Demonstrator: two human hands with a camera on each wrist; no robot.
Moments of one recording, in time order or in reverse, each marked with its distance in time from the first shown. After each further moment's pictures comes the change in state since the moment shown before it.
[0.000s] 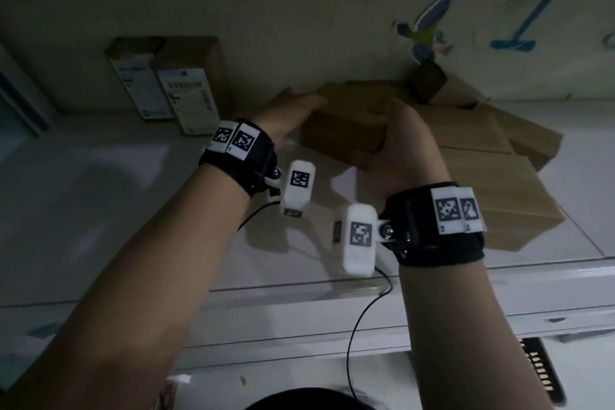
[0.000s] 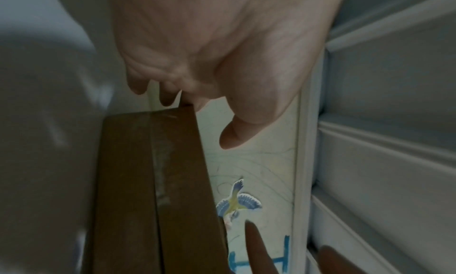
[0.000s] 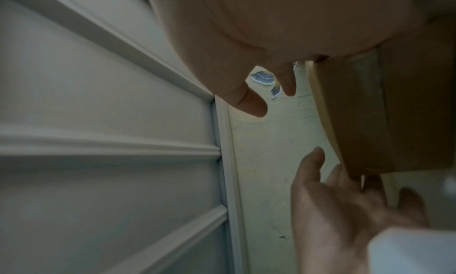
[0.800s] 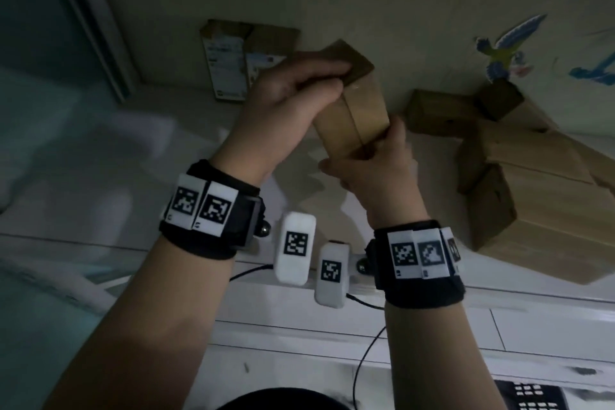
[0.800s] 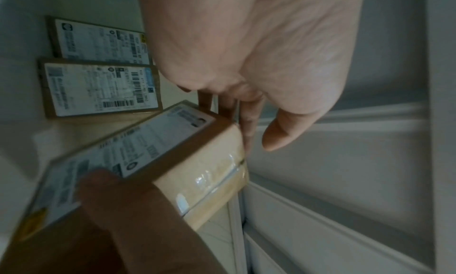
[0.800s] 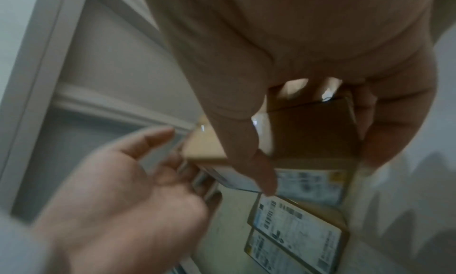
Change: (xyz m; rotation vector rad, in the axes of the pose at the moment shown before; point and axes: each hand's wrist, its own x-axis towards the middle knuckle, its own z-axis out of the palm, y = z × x) left_hand -0.117 -0.027 -0.094 -0.212 0.188 0.528; right_hand -0.066 0.067 0.071 -0.759 -0.141 -0.225
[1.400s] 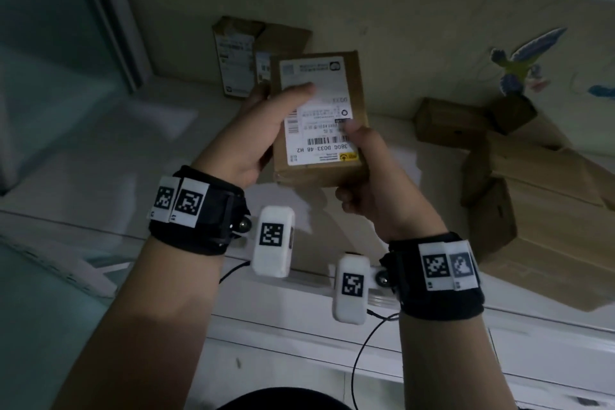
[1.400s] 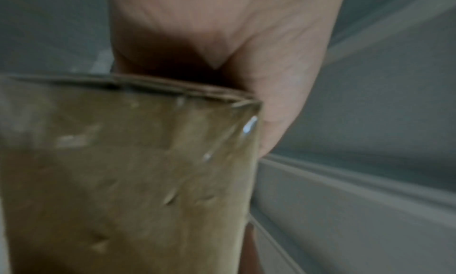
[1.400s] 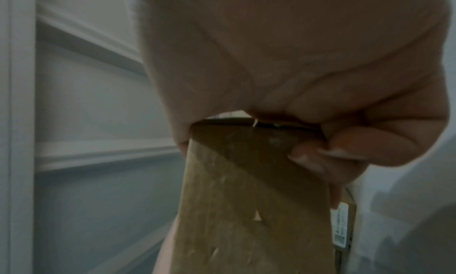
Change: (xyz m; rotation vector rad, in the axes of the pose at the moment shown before) left_hand -0.004 -0.025 -0.017 -0.226 0.057 -0.354; right_hand -0.004 -0.004 -0.021 0.324 -0.469 0.182
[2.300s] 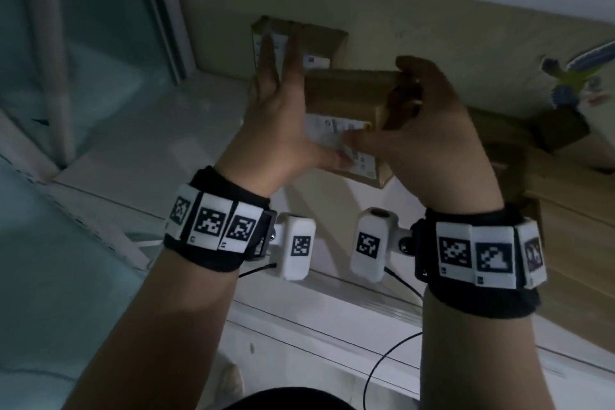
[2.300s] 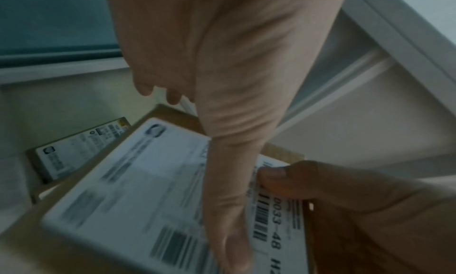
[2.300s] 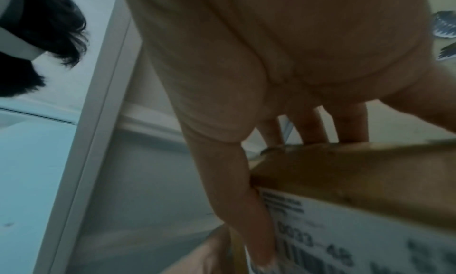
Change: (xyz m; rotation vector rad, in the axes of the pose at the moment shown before) left_hand -0.025 0.017 0.010 1.042 0.224 0.175; right_hand -0.007 -0.064 -0.009 -0.653 0.222 -0.504
